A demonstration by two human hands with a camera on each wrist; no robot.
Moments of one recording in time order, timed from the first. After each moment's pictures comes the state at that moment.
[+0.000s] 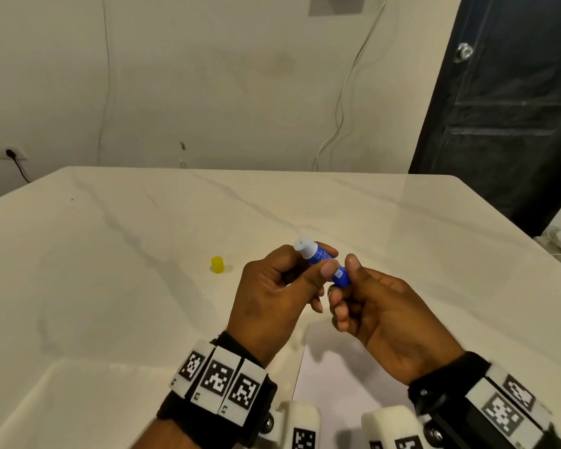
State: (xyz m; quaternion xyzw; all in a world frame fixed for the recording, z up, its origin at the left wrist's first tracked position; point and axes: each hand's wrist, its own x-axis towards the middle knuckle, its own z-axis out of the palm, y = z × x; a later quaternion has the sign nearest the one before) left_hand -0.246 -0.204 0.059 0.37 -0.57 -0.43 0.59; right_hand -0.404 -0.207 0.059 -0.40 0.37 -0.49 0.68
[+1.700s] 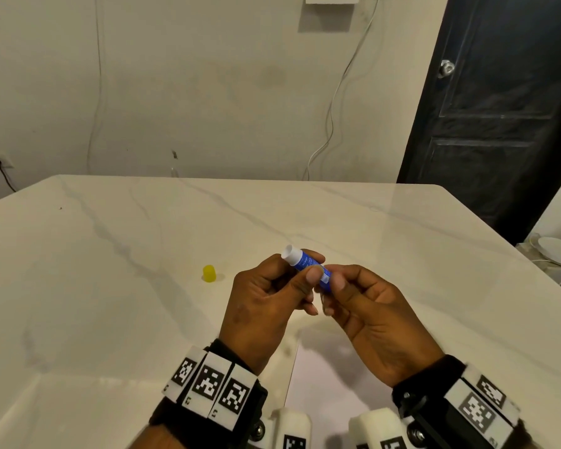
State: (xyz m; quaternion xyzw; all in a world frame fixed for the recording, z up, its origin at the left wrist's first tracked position) left_hand -0.249 -0.203 0.060 0.36 -0.54 -0.46 0.60; right_hand -0.405 -0.210 0.049 -0.43 0.33 -0.56 0.63
